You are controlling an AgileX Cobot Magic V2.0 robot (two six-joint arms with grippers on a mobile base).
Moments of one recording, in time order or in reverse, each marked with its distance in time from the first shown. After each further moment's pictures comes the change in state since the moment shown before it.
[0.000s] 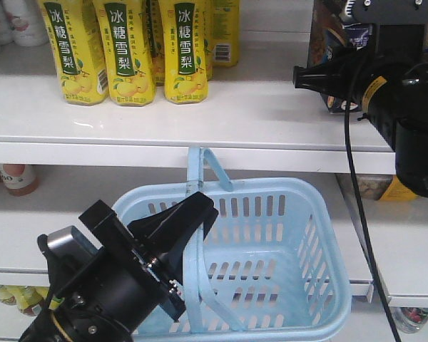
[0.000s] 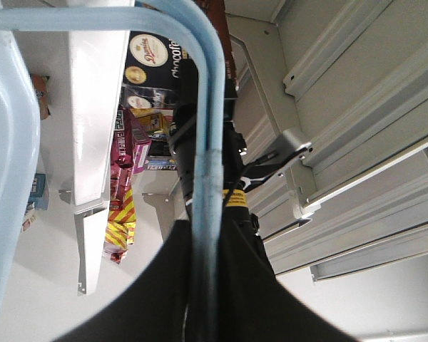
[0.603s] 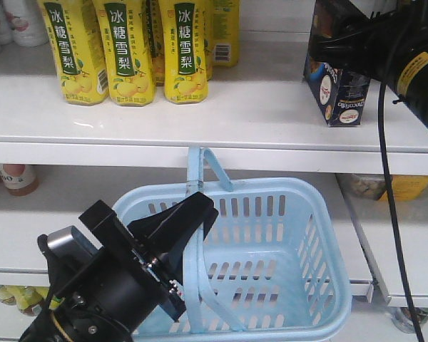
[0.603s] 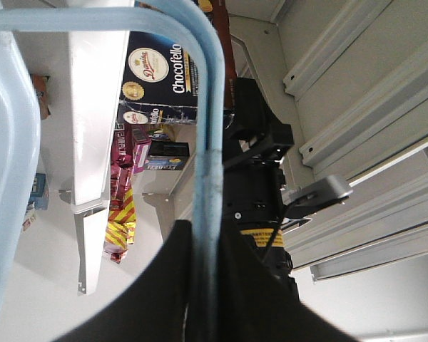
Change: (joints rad) left arm 0.000 0.000 0.000 0.000 0.000 0.000; right arm 0.000 -0.122 0.000 -0.001 -0.064 -0.007
